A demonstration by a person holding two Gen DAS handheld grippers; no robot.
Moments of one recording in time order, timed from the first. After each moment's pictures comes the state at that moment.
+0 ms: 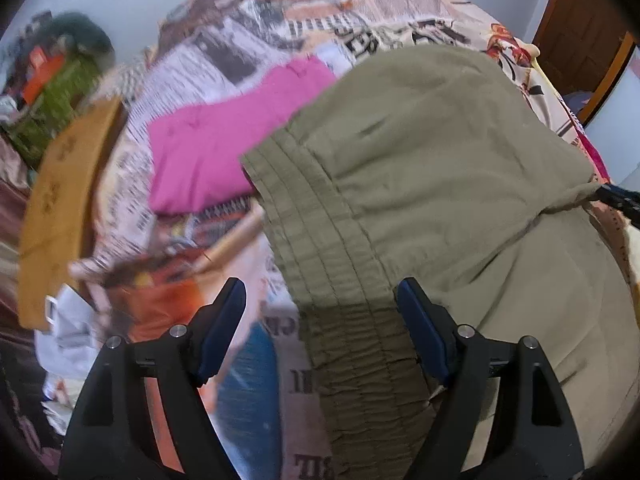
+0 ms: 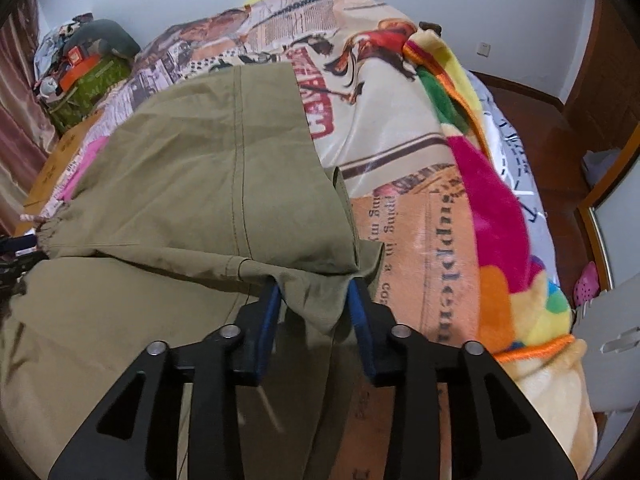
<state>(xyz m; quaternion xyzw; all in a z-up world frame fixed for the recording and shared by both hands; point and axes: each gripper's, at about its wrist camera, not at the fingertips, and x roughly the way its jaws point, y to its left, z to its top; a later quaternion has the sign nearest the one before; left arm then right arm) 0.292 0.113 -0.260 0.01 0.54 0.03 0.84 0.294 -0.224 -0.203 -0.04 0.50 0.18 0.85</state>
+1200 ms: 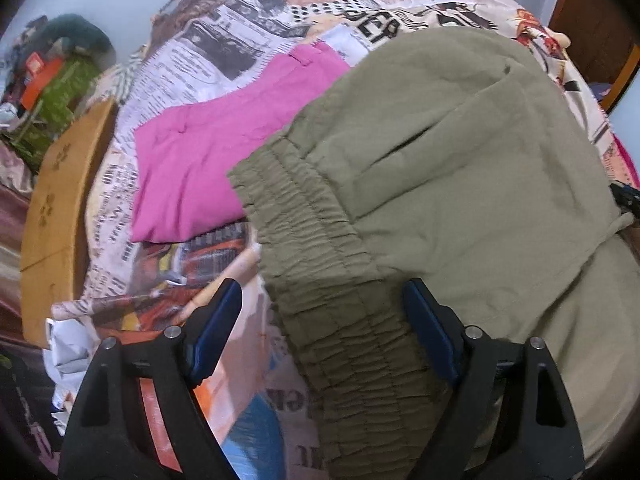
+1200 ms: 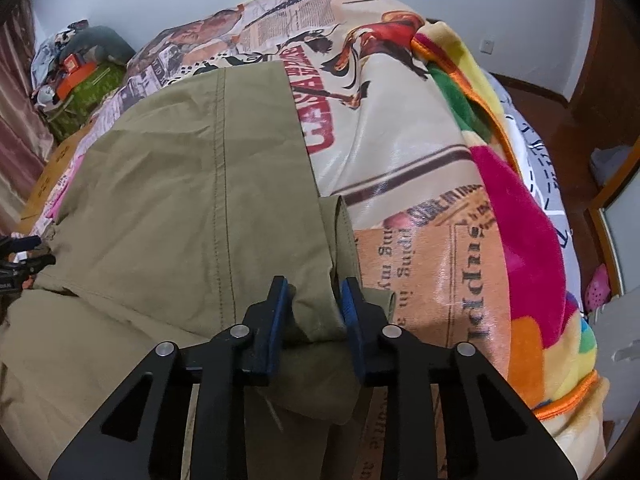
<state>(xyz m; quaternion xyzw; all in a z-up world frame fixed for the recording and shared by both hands) 0.336 0.122 -0.300 0.03 0.56 0.06 0.83 0.331 -0.212 -0.235 -0.04 0.50 0.19 0.84</state>
